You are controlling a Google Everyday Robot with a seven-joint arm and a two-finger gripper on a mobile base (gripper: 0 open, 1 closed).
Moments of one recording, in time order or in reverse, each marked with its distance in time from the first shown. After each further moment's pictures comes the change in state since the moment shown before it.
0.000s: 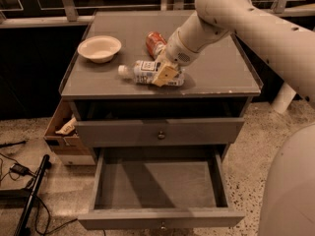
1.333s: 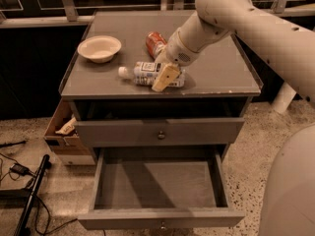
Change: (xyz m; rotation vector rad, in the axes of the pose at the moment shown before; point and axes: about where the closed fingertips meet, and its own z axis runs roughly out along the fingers) arm 0.000 0.000 0.000 0.000 0.000 0.000
